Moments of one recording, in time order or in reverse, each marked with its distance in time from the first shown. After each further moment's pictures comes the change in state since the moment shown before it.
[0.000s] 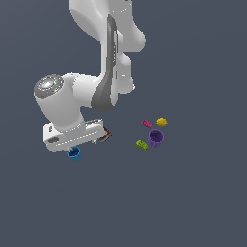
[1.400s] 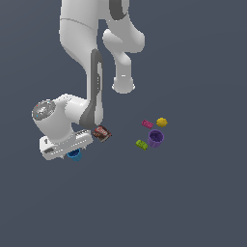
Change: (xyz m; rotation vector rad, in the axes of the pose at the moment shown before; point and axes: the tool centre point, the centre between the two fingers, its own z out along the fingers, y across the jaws) arm -0.038 0.059 0.089 -0.015 -0.011 -0.098
